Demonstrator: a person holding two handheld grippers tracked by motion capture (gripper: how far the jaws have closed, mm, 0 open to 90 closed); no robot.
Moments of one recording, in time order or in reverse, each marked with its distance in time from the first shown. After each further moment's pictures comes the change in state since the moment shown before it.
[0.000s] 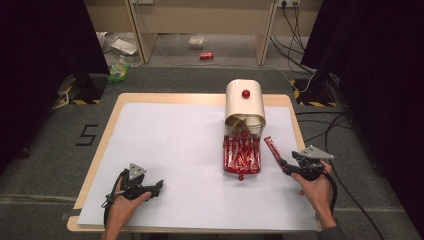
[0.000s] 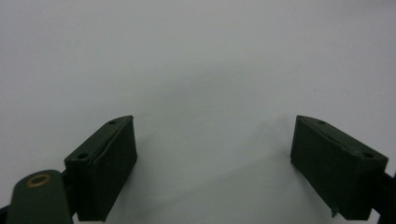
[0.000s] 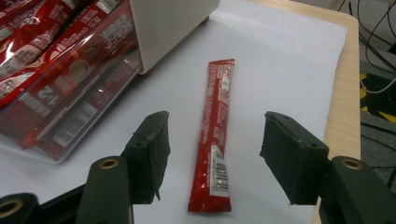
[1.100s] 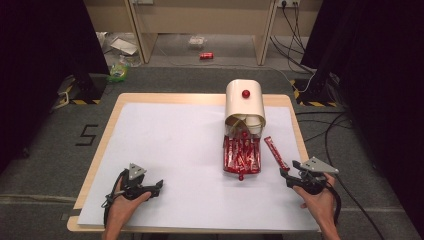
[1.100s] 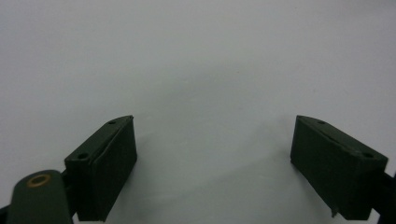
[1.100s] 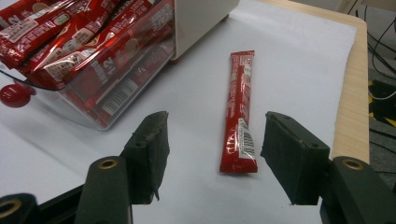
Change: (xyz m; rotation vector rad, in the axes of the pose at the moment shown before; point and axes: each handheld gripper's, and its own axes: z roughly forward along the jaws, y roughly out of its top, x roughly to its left) left arm 0.000 0.000 0.000 0.000 0.000 0.000; right arm 0.019 -0.018 -0.027 -0.026 0.026 -0.025
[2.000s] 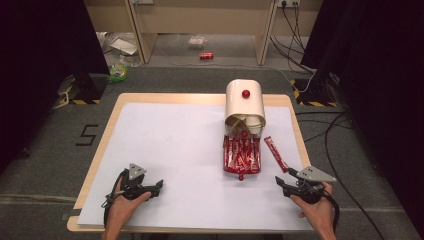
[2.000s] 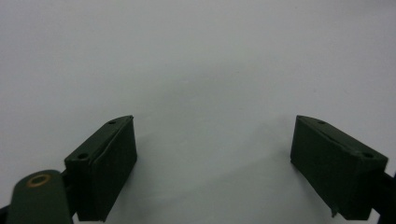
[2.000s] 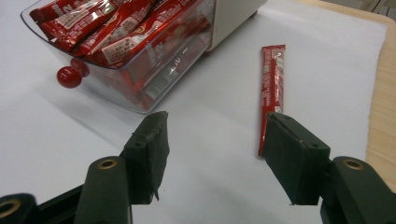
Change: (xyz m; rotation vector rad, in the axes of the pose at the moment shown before) left arm 0.000 0.000 0.000 0.000 0.000 0.001; right arm 0.021 -0.010 -0.010 -0.001 0.056 -0.028
